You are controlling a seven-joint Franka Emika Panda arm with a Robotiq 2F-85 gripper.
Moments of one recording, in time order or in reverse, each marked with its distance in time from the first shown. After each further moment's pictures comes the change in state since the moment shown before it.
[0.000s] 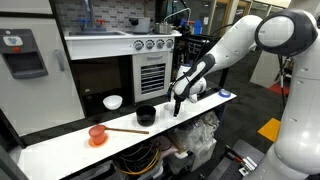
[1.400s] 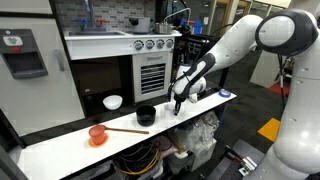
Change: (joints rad) arm -0.018 -0.002 0.020 0.006 -0.007 -0.049 0.027
